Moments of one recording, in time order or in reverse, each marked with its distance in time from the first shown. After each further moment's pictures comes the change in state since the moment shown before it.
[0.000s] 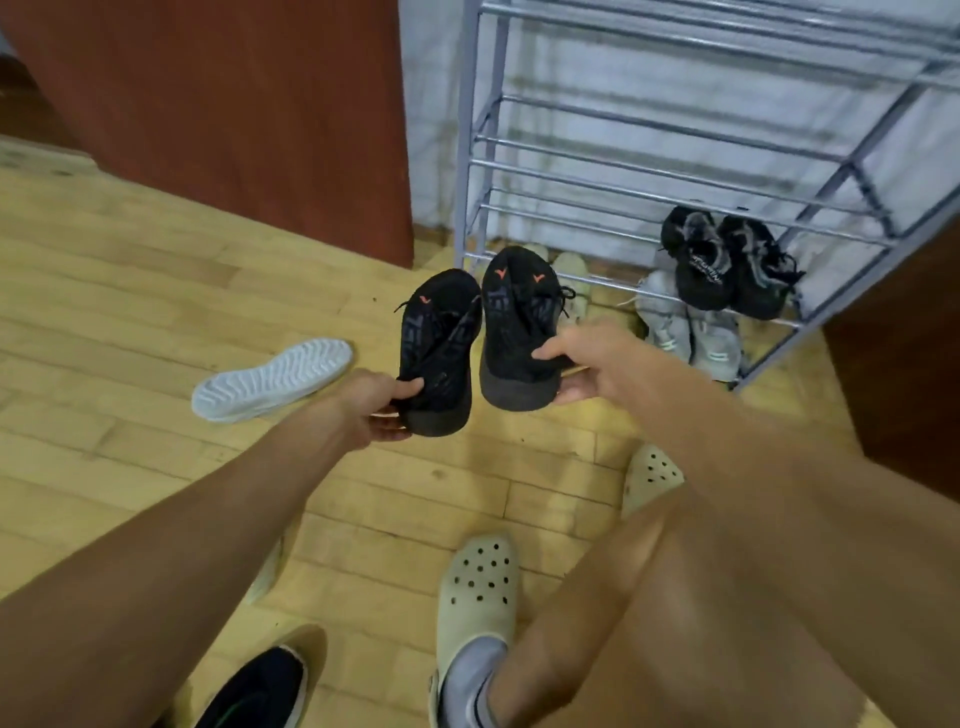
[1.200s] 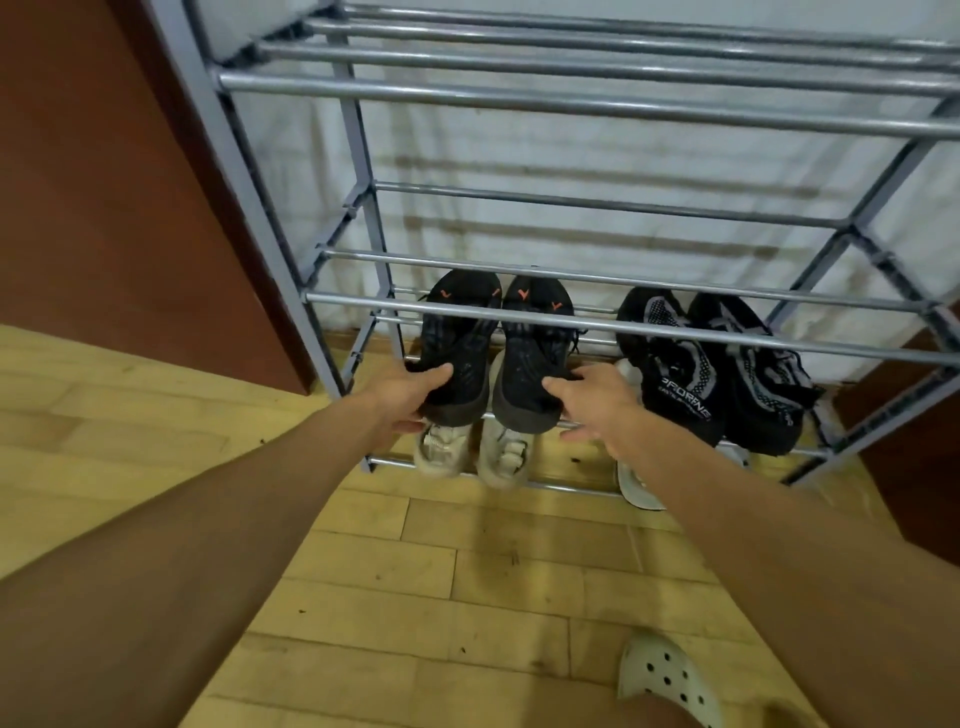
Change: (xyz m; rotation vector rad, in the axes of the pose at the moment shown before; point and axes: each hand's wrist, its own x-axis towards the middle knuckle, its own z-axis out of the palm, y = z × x) left_hand 0.195 0.178 0.158 0.248 -0.053 0.240; right_hand 0.249 -0.043 -0.110 -0.008 0.182 -0.091
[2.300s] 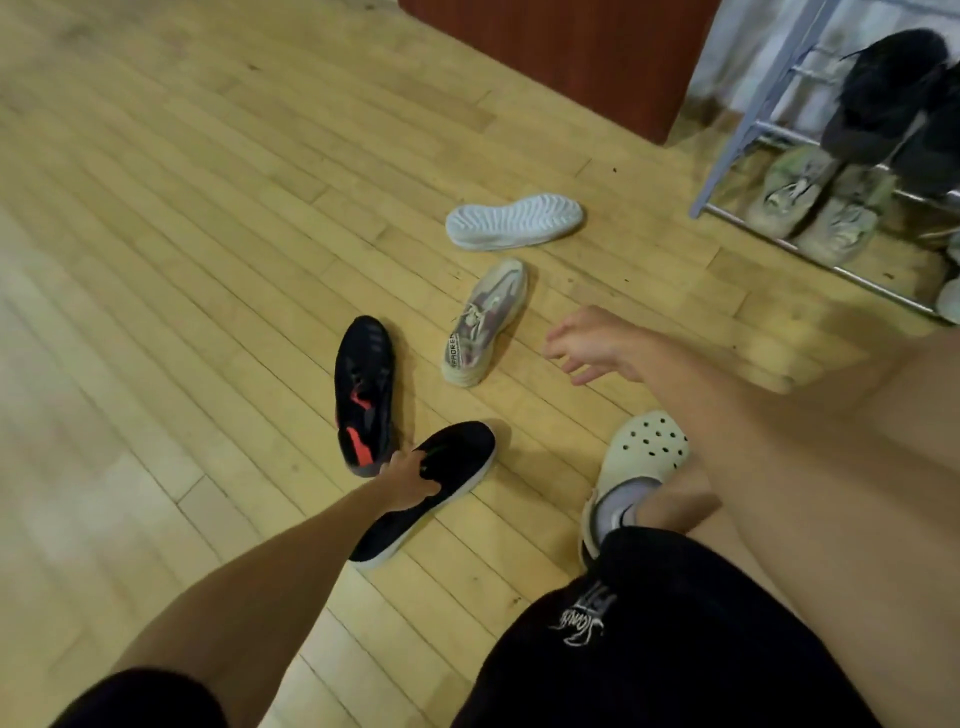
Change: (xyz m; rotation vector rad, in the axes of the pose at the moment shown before) left_hand -0.444 -0.475 -0.164 0.578 0.047 -0.584; right_hand -0.398 0.100 0.252 -0.563 -0.815 -0.147
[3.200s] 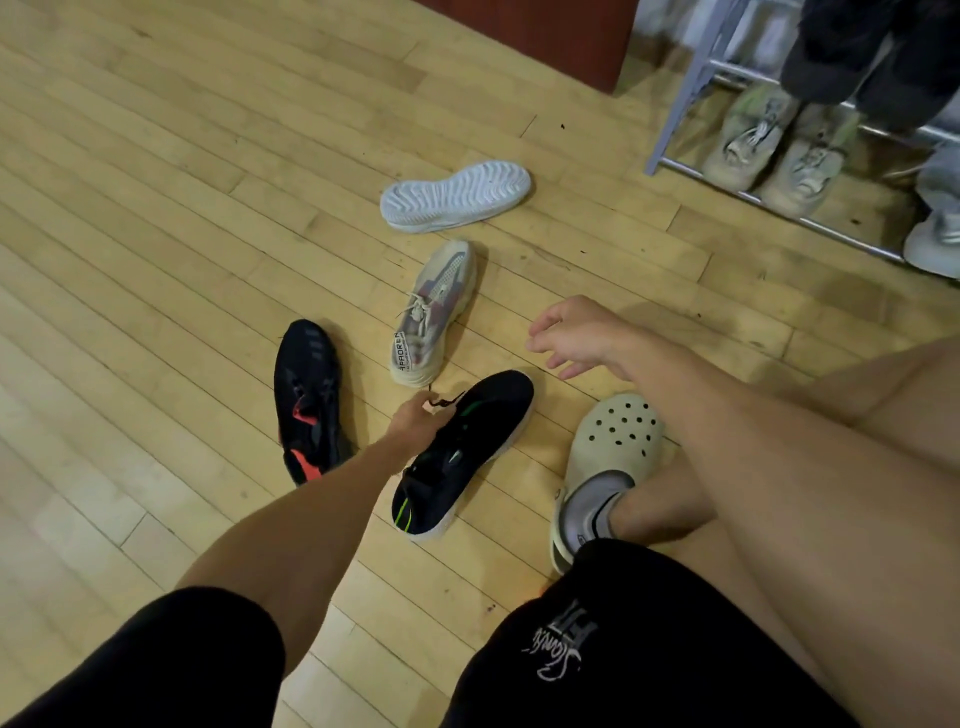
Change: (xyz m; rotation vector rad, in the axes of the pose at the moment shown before) left_hand 0.065 0.089 -0.015 -0.468 0.143 0.084; right_hand 0.025 0.036 -0.038 0.026 0.061 0.010
